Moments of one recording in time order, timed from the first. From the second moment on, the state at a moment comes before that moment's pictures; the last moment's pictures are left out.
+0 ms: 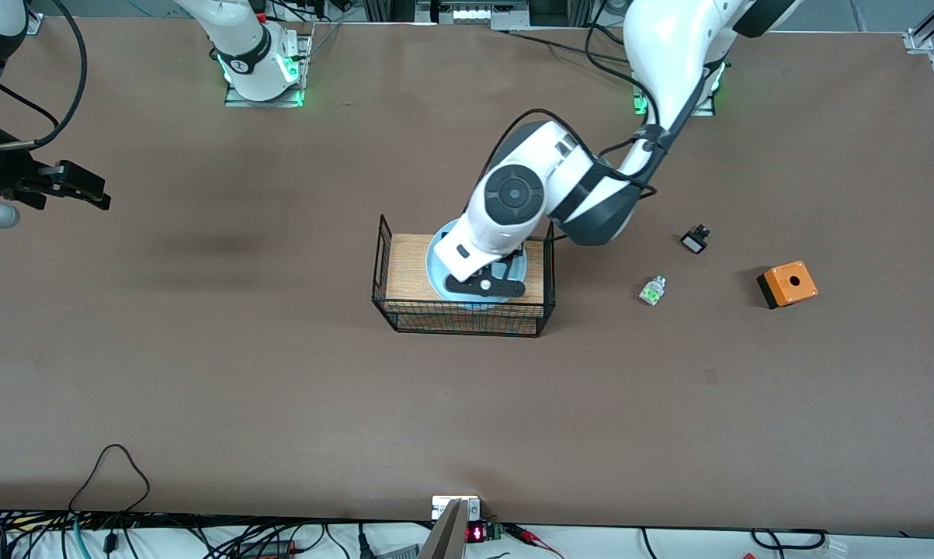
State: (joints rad) left arm -0.52 0.75 -0.25 -1.18 -0.05 1.86 -0.64; right arm 0.03 0.02 -0.08 -1.69 -0.01 1.65 -0.05
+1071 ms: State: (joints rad) left arm -0.18 0.47 -0.22 -1.13 -0.02 1.43 -0.24; right arm 0.03 0.02 -0.07 -1.69 -0.01 1.65 -0.05
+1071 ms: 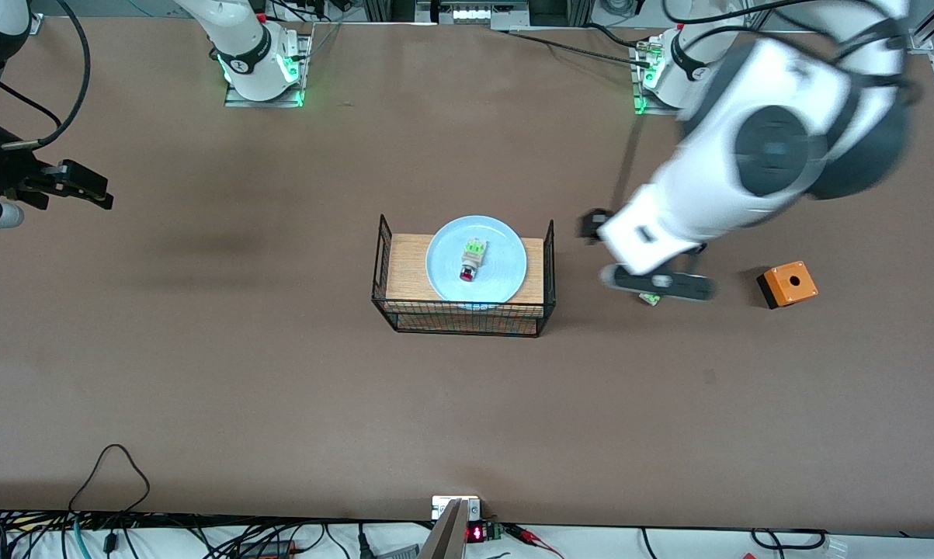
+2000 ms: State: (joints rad) left arm -0.05 -0.02 0.00 -1.77 0.01 1.76 0.09; right arm 0.03 0.01 -0.07 -1.66 -0.01 1.62 -0.05
